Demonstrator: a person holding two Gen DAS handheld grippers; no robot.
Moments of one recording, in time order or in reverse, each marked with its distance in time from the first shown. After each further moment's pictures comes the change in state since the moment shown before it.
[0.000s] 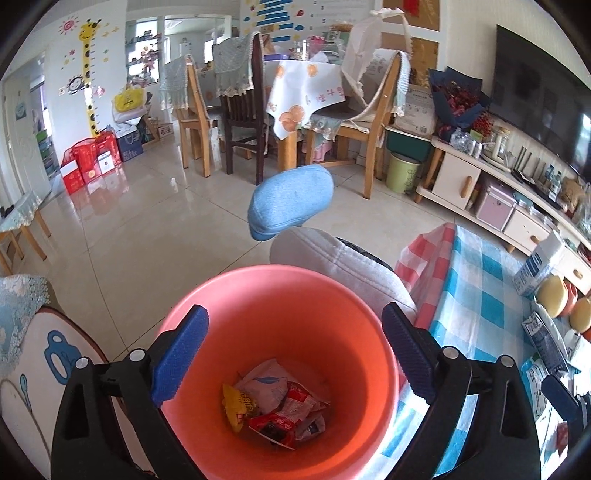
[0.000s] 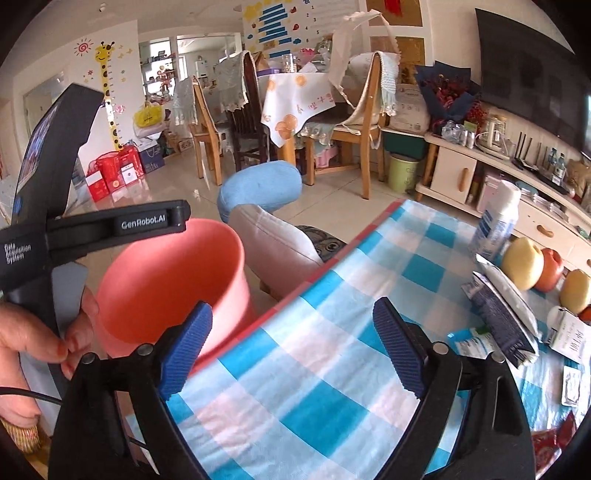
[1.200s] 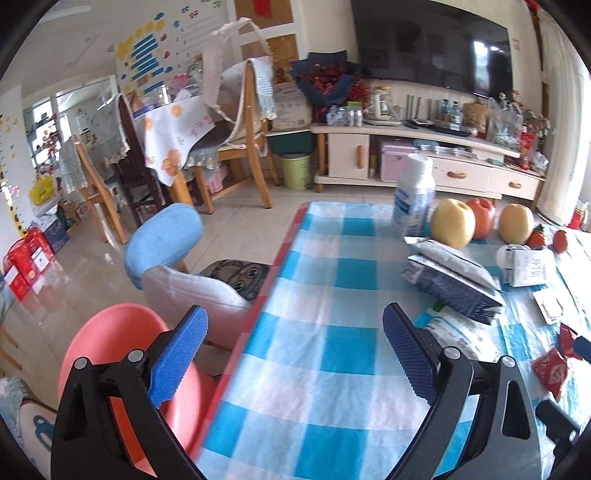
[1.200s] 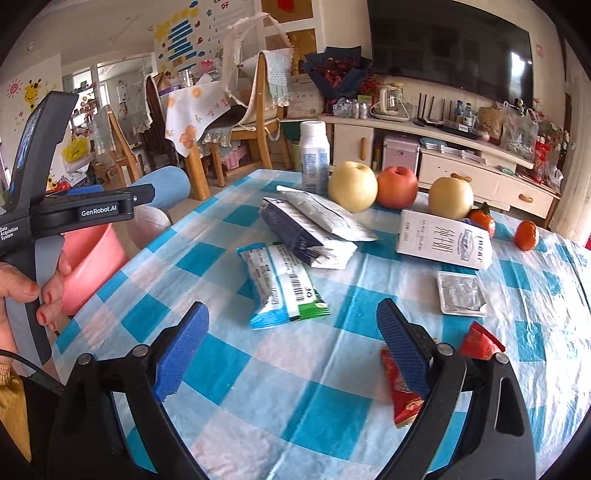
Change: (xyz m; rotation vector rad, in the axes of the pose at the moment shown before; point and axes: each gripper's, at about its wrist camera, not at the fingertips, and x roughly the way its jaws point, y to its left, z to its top) left arm -0.047 -0.182 -0.050 0.383 -0.088 -0.241; right arm -0.104 -0.166 -0.105 0.216 -0.021 -0.232
